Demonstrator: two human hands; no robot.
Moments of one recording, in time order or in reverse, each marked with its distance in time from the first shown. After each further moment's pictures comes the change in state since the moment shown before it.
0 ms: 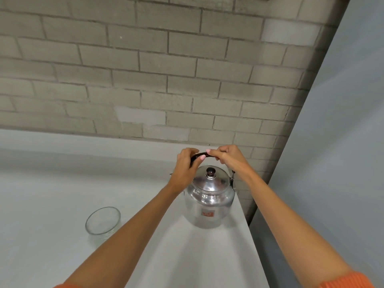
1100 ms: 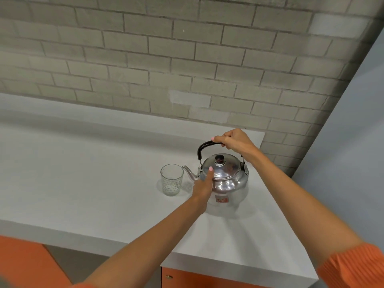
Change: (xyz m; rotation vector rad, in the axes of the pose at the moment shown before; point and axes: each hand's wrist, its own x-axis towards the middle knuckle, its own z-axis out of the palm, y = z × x) left_hand -0.180 -0.009 -0.071 -0.561 -0.007 -0.810; right_hand -0.101 -0.095 0.104 -0.183 -0.121 -0.014
